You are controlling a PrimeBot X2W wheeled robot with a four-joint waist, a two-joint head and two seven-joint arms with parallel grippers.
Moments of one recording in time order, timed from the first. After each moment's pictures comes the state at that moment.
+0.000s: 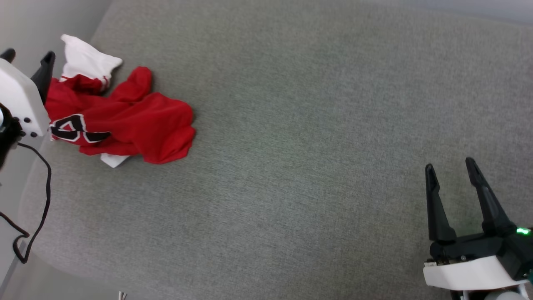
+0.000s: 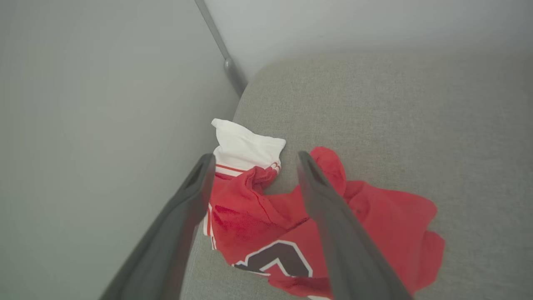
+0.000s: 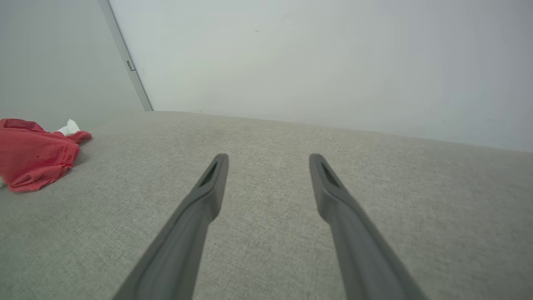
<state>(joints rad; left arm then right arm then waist) -0.74 0.60 -0.09 0.37 -0.49 -0.13 0.47 0.03 -0.05 0.00 -0.15 0.02 0.13 -0.26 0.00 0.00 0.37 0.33</state>
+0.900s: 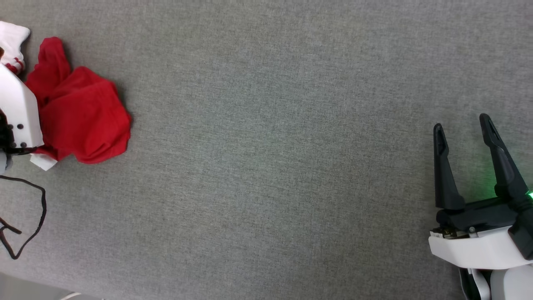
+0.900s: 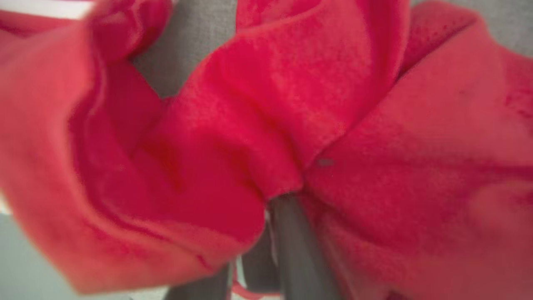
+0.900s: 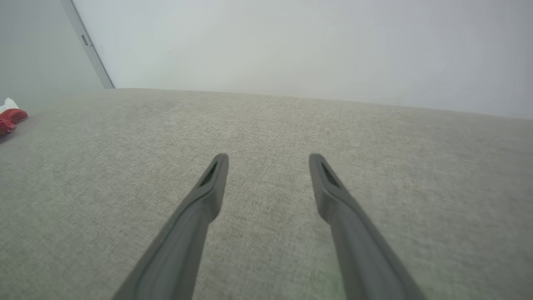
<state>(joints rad) -0.87 0.70 -0.32 0.60 -0.77 -0.13 0.92 -0.10 -0.07 0.01 -0.22 -0.03 0.13 -0.26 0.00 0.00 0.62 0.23</state>
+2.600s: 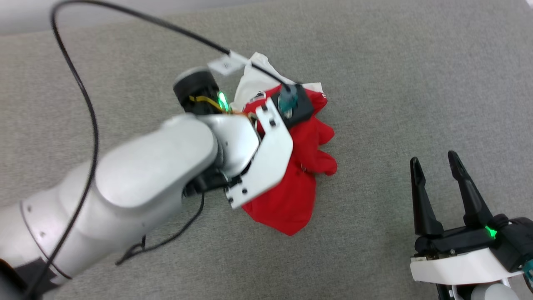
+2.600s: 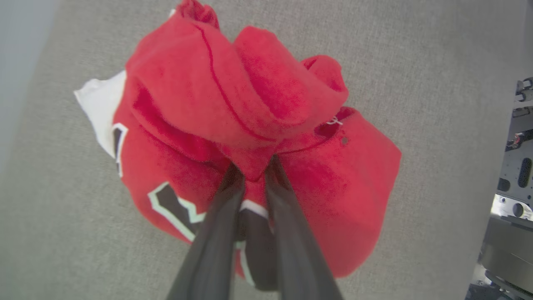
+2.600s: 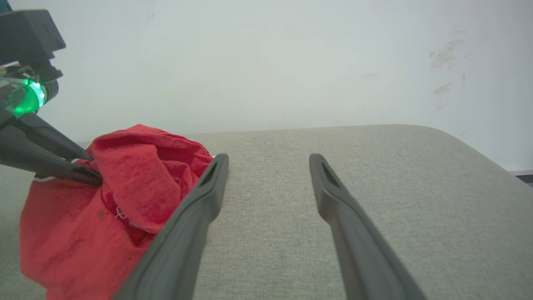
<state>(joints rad) -1.22 0.52 -1.27 0.12 -0.89 -0.13 0.76 -0.01 -0.05 0.05 -0.13 0.14 0.13 -0.26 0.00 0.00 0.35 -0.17</state>
